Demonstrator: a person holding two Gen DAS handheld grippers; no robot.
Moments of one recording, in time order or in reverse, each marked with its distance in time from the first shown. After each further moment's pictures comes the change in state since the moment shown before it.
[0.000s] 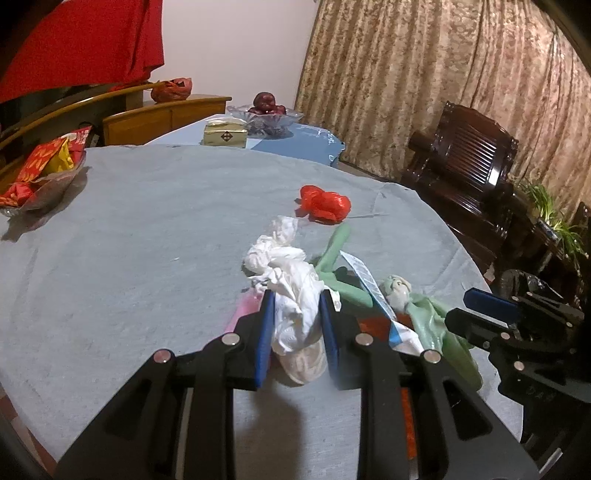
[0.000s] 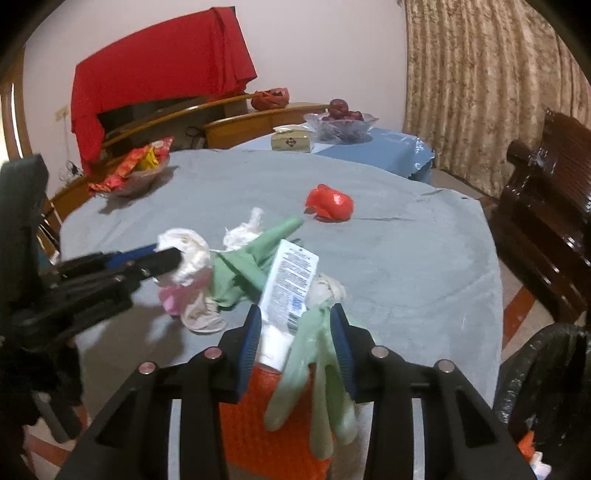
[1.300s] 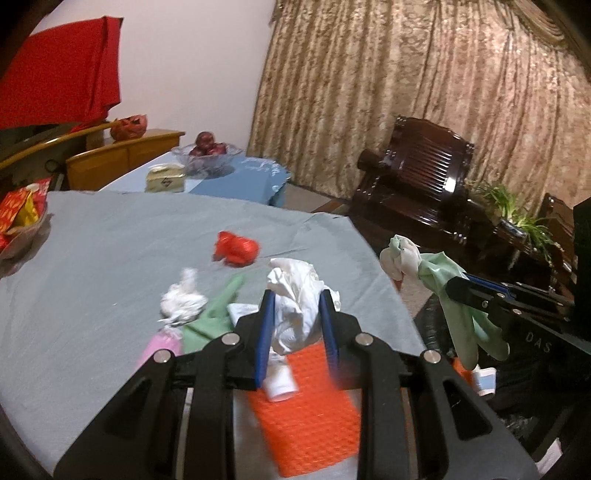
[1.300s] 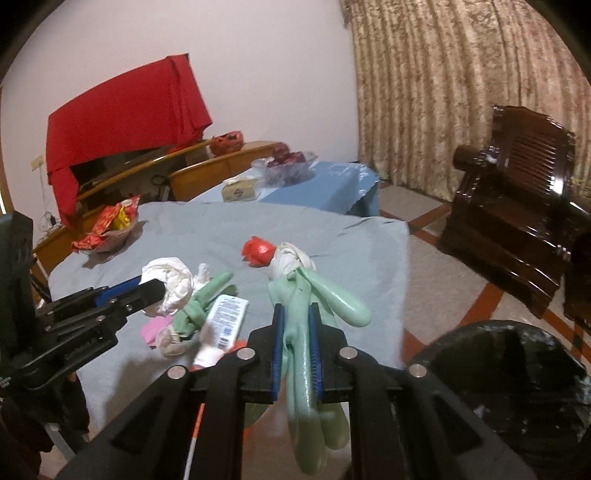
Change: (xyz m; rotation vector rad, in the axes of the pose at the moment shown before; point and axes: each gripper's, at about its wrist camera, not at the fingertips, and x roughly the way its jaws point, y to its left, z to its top) left arm -0.038 -0.106 0.022 0.095 -0.106 -0.134; right arm -0.103 -0.079 0.008 0.143 -0.140 -0.084
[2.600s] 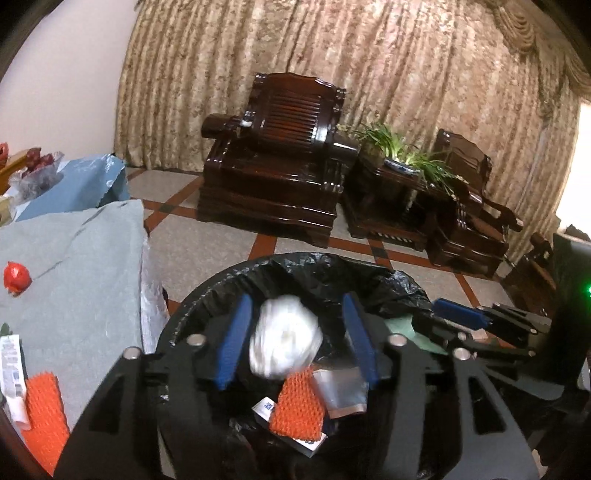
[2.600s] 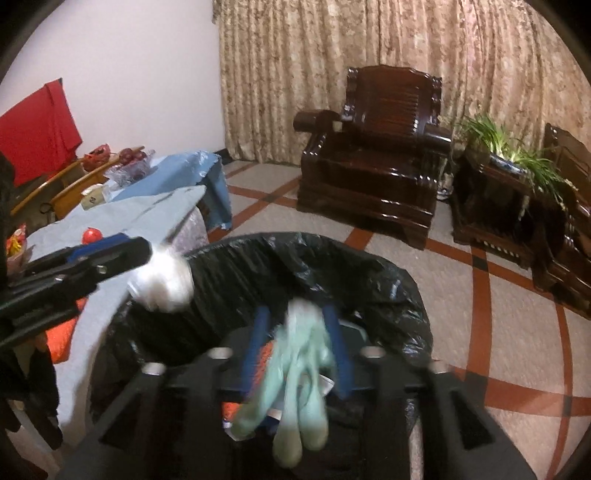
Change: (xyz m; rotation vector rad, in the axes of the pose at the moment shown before) left arm 0.093 -0.252 -0.035 0.215 0.128 -0.406; right arm -0.107 -0.202 -0.097 0.230 0.056 -0.419
